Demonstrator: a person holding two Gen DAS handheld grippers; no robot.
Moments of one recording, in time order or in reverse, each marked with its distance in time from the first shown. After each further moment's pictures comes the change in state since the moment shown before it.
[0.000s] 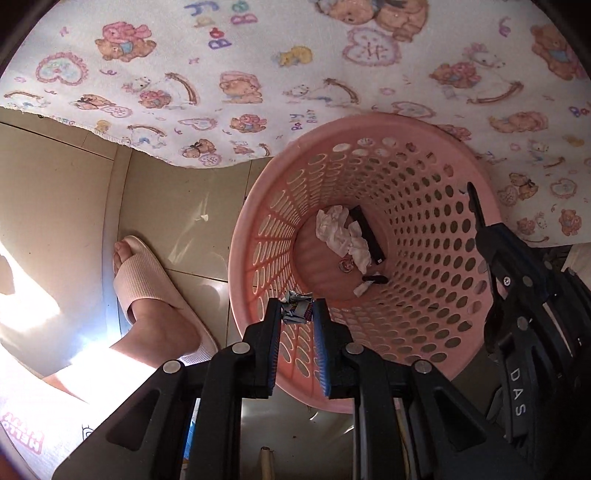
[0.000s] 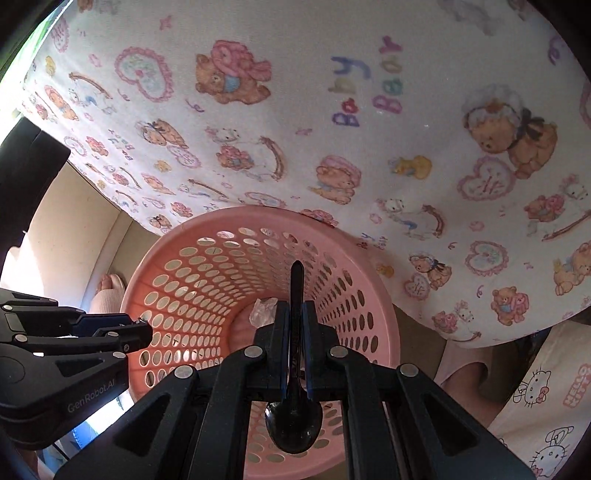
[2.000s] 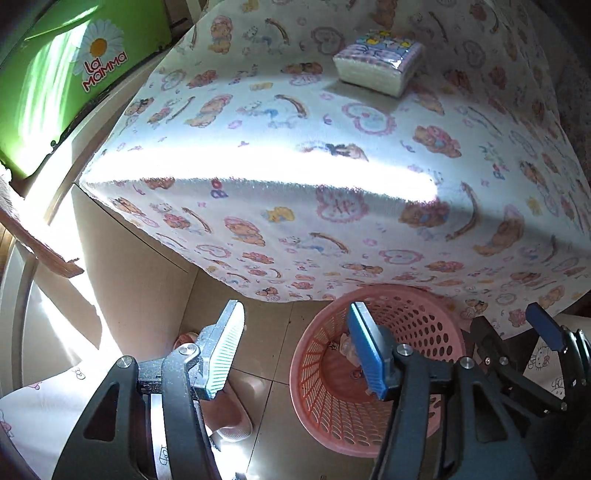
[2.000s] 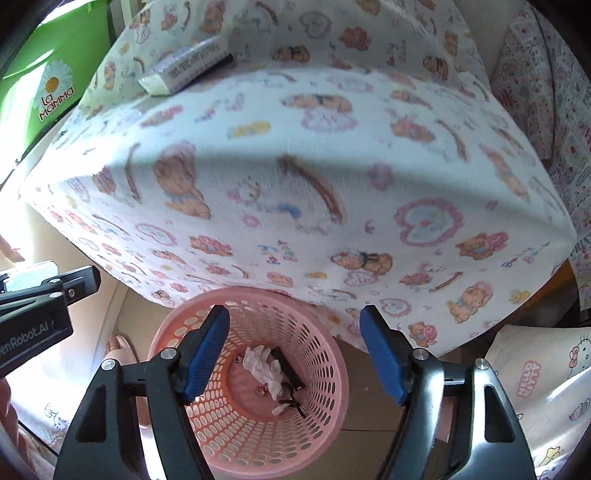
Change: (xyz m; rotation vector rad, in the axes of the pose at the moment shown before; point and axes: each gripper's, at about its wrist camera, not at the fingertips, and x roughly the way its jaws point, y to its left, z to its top) left arm -0.156 0.017 -0.008 -0.078 -0.522 0.106; right arm -0.095 -0.015 0.026 0.122 -0.205 -0.077
